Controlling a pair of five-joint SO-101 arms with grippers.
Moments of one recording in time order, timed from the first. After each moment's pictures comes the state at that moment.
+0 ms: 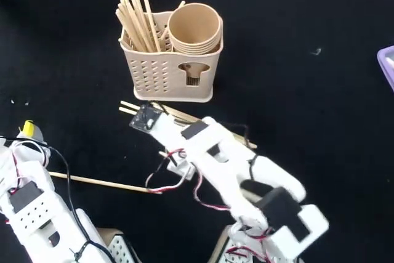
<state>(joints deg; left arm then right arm) -47.4 -67.6 80.7 29.6 21.1 -36.5 -5.0 47.3 51.6 27.0</state>
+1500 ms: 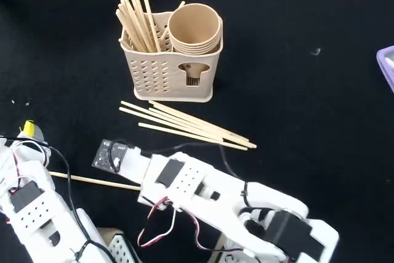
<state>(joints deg) -47.3 -67.6 80.7 29.6 21.1 -57.2 -14.5 53.8 45.0 14.6</state>
